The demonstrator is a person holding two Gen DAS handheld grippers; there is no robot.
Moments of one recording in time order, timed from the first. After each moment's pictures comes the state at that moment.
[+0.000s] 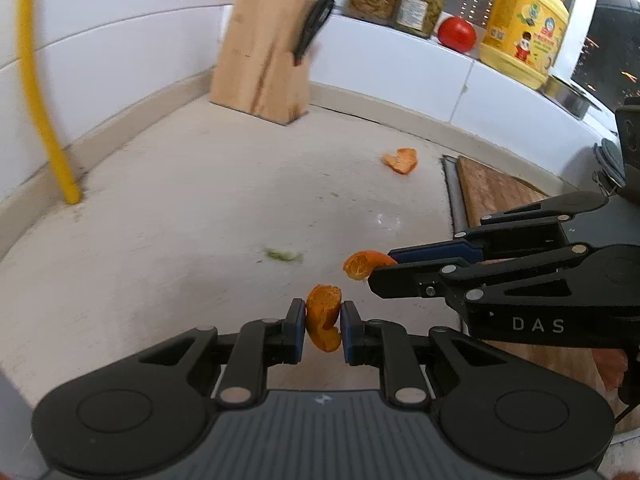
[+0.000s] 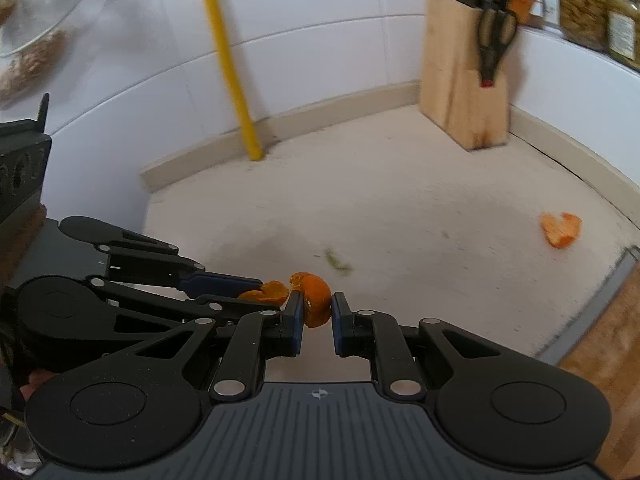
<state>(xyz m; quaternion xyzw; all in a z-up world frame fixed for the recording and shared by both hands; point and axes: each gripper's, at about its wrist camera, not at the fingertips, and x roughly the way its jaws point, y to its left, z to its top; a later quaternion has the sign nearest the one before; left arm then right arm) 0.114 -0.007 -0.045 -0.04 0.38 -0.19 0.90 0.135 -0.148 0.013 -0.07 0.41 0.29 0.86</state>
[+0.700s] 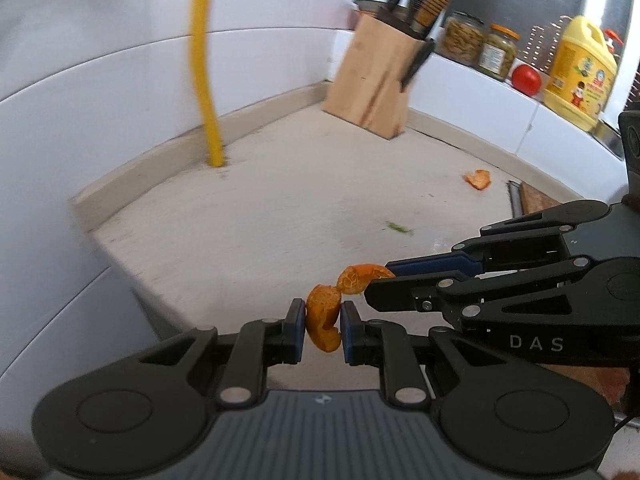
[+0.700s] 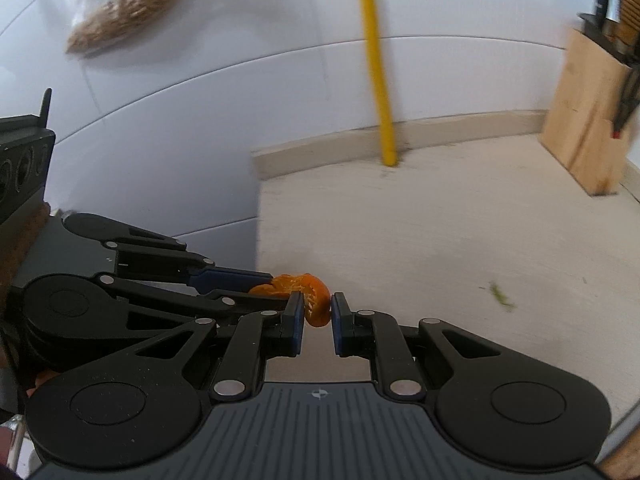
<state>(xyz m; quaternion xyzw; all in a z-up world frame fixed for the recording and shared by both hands) 0.035 0.090 -0.045 -0.08 0.36 -0.09 0.93 0.094 -0.040 0.016 -0.10 0.40 0.38 0.83</state>
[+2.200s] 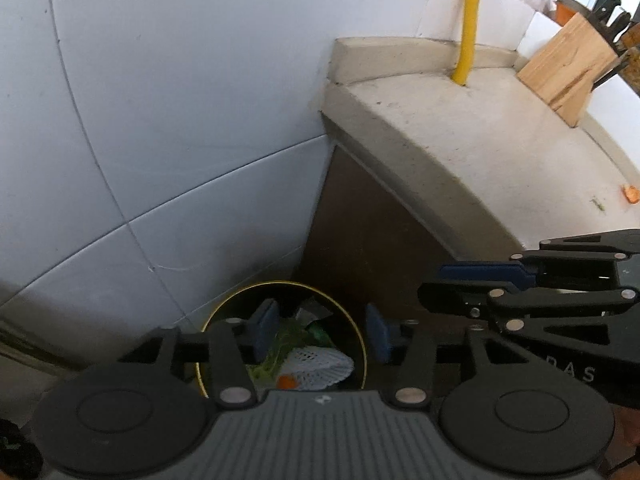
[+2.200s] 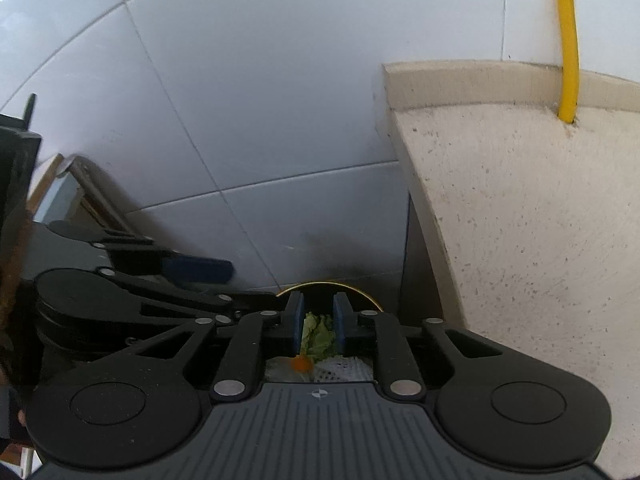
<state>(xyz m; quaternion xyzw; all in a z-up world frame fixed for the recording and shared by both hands) 0.008 0.246 -0.139 -0.17 0.45 0.06 0.87 0.085 0.117 -0.074 -0.14 0.48 0.41 0.77</state>
